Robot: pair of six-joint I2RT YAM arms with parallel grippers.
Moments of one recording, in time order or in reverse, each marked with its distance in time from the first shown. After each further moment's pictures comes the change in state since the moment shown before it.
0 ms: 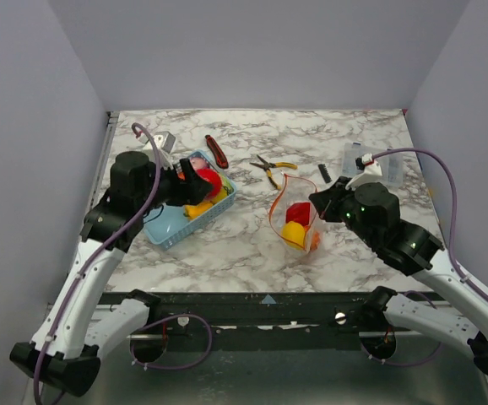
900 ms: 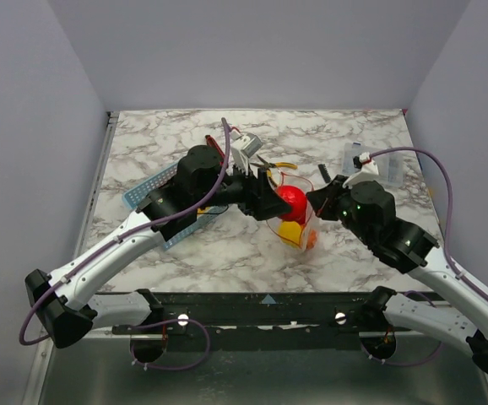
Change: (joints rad) left arm -0.517 0.163 0.034 0.460 0.296 -0.188; right arm 0.000 0.022 -0.008 0.039 -0.002 0.042
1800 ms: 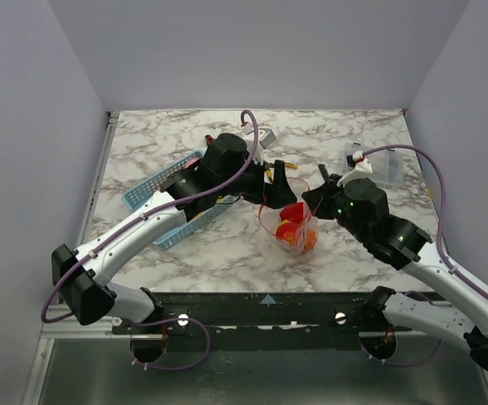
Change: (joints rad) left arm 0.007 0.220 0.173 -0.205 -0.173 0.037; right arm 0.000 0.048 0.002 0.016 -0.008 -0.001
